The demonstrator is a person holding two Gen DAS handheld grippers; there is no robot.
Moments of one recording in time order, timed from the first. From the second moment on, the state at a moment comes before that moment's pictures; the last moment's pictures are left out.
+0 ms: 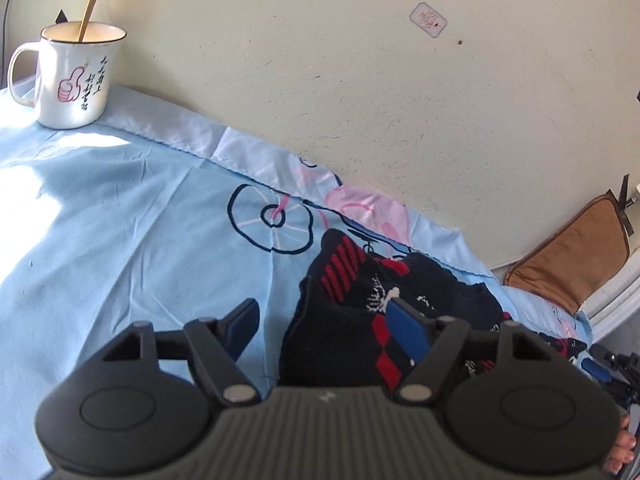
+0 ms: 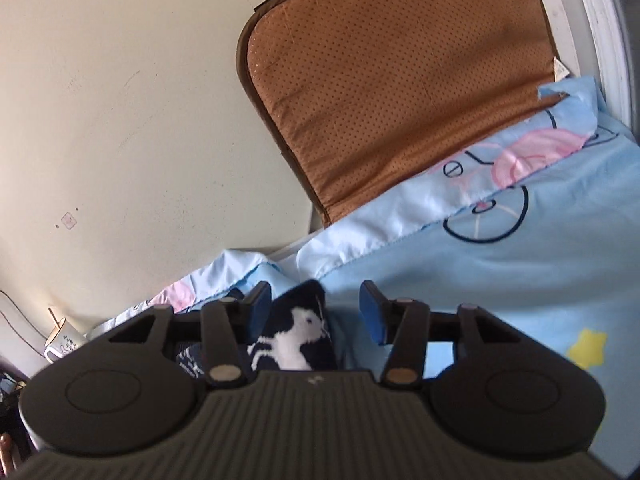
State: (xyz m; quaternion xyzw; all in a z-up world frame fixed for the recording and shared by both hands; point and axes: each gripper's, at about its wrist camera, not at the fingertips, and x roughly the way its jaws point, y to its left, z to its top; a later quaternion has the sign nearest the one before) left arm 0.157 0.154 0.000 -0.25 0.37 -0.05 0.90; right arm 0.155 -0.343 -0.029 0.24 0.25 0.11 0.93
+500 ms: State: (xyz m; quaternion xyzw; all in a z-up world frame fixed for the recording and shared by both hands) left arm 0.086 0.142 0.041 -0.20 0.30 -0.02 0.93; right arm 0.191 -0.264 -0.037 0.06 0.26 0.13 0.95
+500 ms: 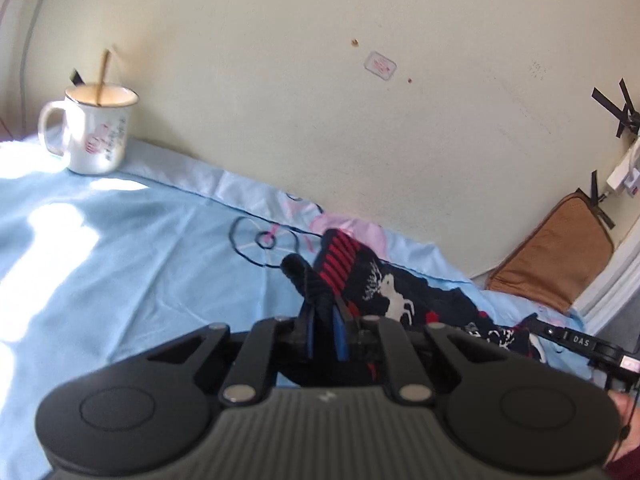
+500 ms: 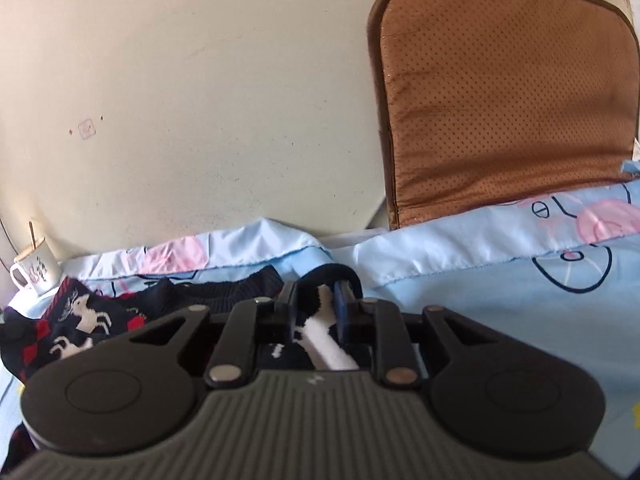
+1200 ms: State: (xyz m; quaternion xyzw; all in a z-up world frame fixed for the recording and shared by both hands) left arm 0.081 0.166 -0.022 -0.28 0.33 -0.03 0.90; right arm 0.174 -0.294 -0.036 0.12 0.27 0.11 0.95
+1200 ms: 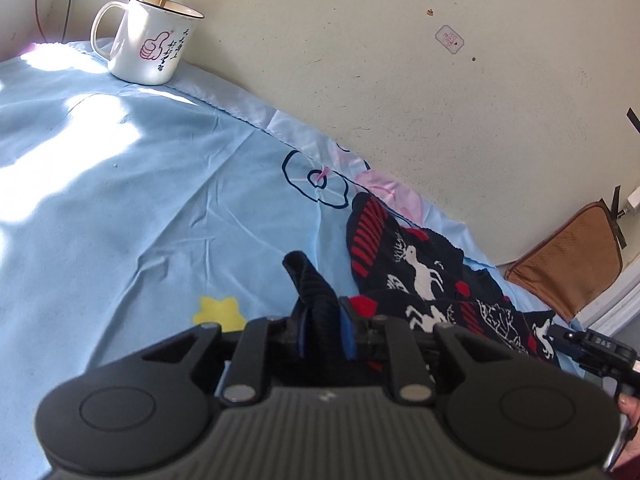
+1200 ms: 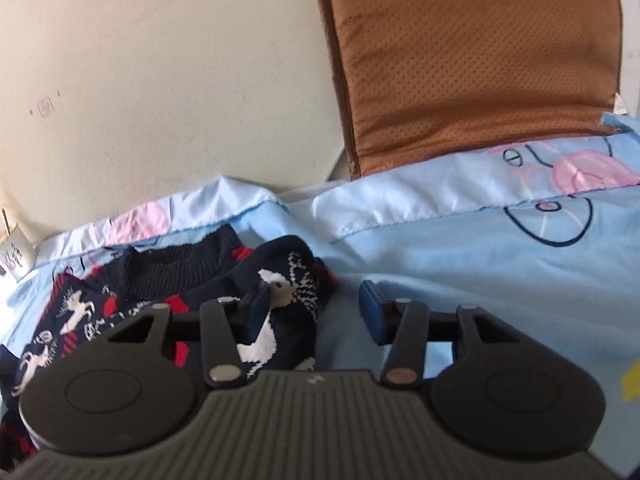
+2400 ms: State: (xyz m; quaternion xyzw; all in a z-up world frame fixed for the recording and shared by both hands) left arm 0.150 0.020 0.043 -0.16 0.36 -0.12 0.91; right arm 0.117 -0.310 -0.074 0.33 0.22 0.23 0.89
